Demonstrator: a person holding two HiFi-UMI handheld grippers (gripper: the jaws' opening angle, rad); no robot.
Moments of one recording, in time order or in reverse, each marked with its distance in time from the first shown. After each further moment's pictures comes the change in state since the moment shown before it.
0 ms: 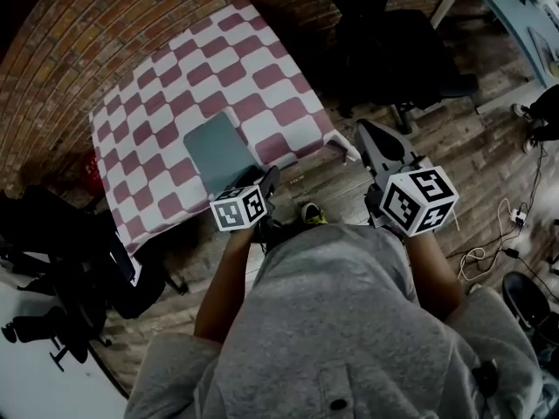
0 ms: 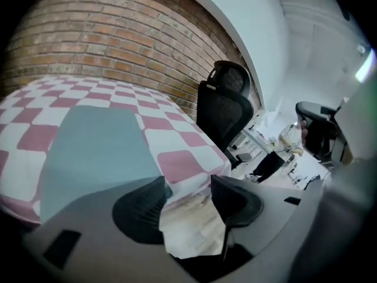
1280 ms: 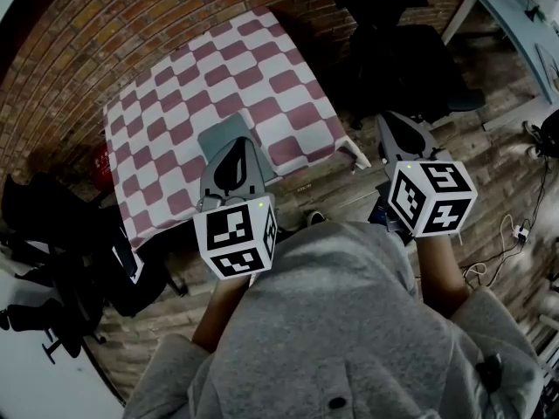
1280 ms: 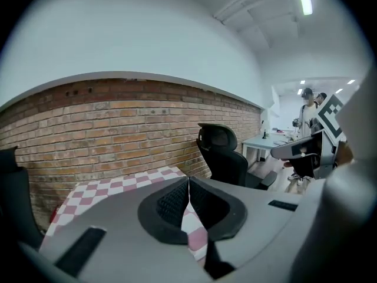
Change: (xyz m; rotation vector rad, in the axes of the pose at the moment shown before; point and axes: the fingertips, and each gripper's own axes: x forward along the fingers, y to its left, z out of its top) left arm -0.167 -0.101 0.169 0.426 -0.404 0.326; right arm -0.009 0.014 0.043 -0.125 0.086 -0.175
